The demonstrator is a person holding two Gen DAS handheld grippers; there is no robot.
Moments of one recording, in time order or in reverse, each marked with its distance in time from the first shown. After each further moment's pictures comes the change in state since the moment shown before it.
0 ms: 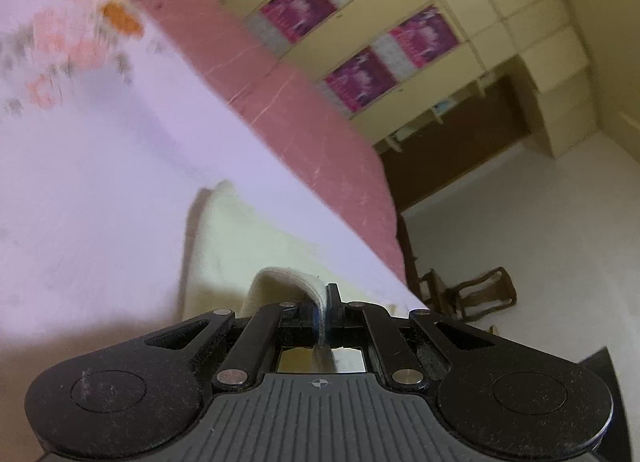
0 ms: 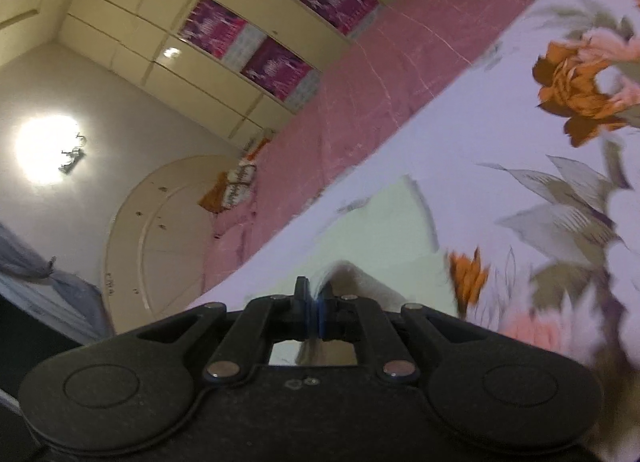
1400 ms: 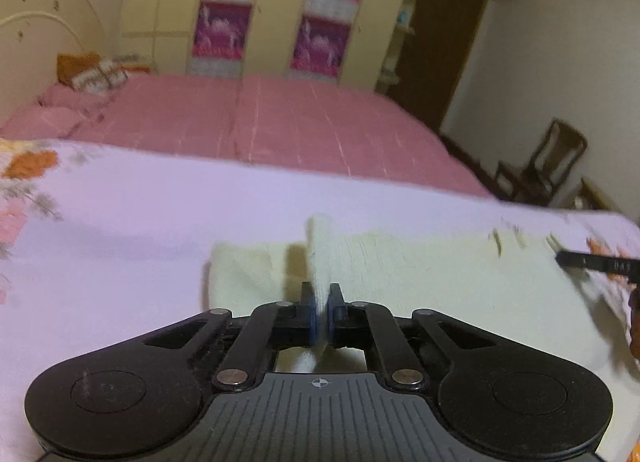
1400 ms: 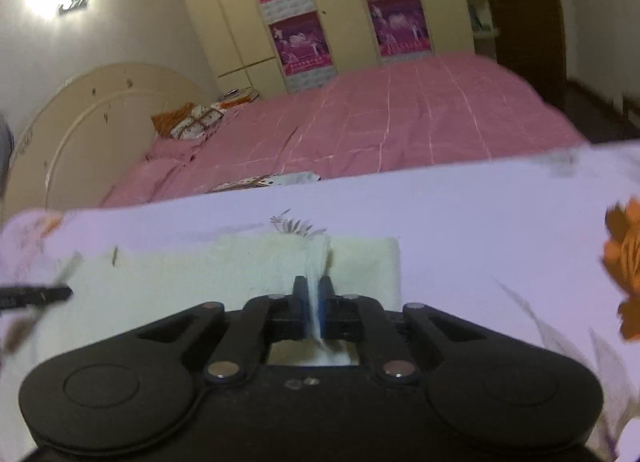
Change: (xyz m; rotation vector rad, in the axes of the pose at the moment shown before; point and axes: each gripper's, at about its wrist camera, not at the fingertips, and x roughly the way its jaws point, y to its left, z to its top) left arm 0.035 -0.064 0.001 0.643 -0.009 0.220; right arm 0.065 0.046 -0.018 -0.629 -0.021 -0.247
